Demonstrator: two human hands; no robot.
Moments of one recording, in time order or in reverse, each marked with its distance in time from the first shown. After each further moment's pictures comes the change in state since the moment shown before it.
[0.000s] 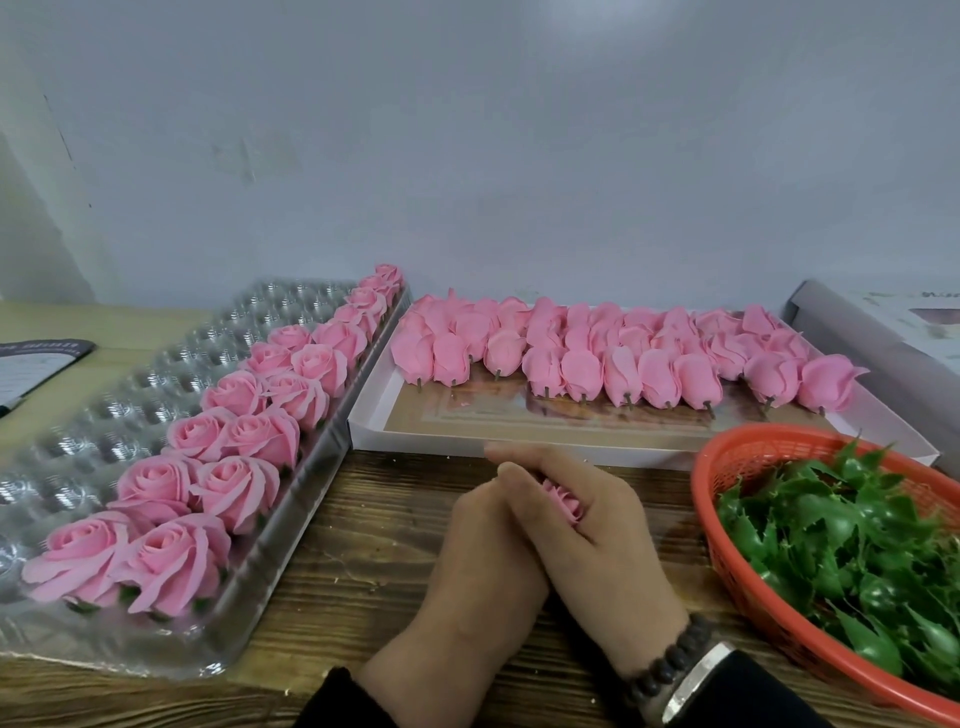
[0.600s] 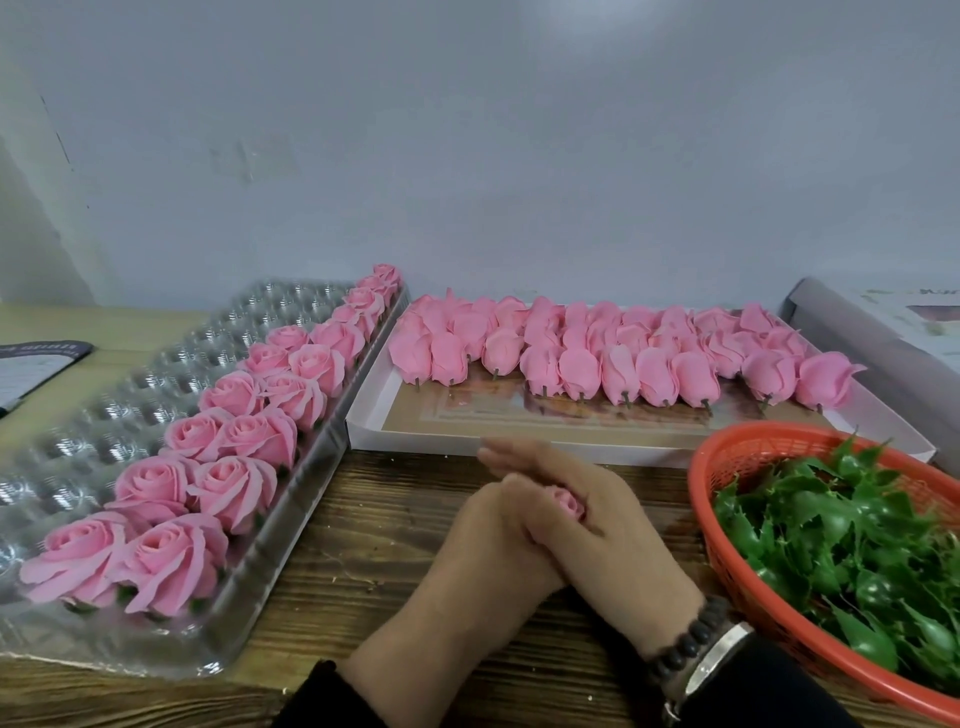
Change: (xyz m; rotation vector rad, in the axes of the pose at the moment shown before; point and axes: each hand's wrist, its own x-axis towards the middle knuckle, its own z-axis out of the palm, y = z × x) left_hand 0.003 0.005 -0.008 -0.030 -0.215 -0.054; right_hand 0.005 0.005 -0.013 0.048 -0.198 0.023
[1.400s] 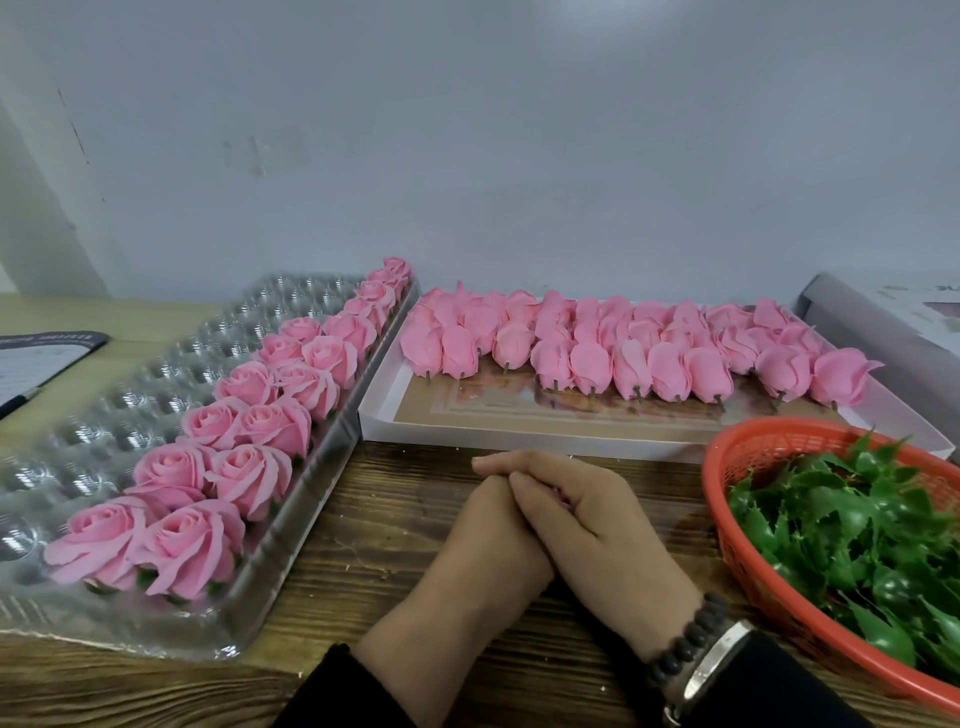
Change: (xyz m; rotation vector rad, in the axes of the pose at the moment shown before) left_hand 0.004 -0.005 0.003 0.124 0.070 -0.097; right_hand 0.000 0.001 0.012 -0.130 0.021 0.000
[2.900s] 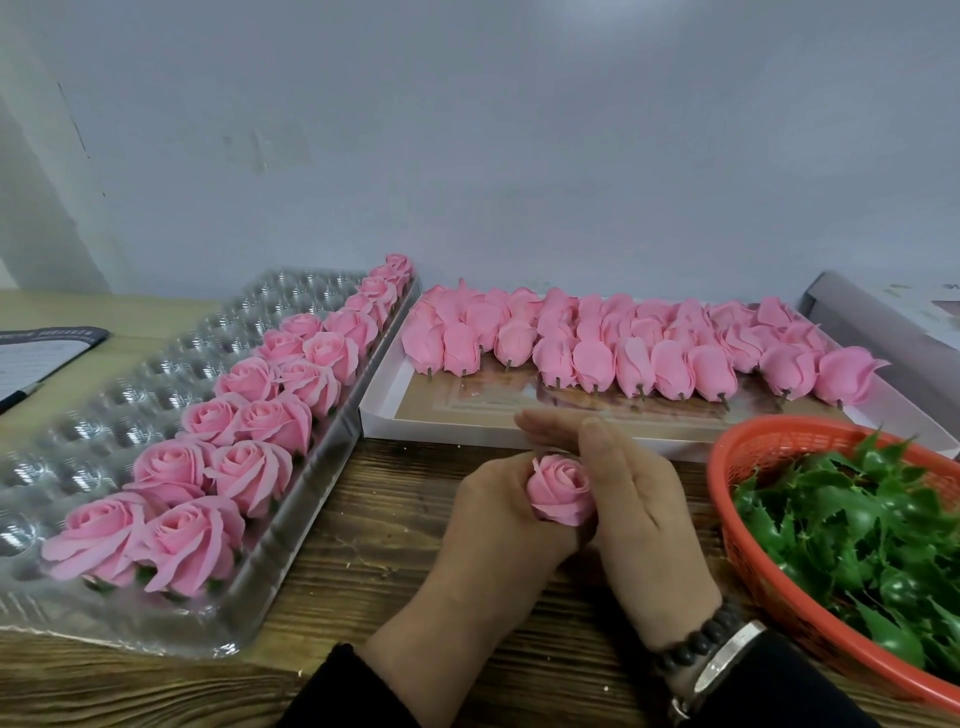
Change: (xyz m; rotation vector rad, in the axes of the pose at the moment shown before) left_hand -0.003 0.004 -0.001 -0.150 0.114 0.139; right_hand -0.001 0.004 -0.006 0.264 0.239 -0.077
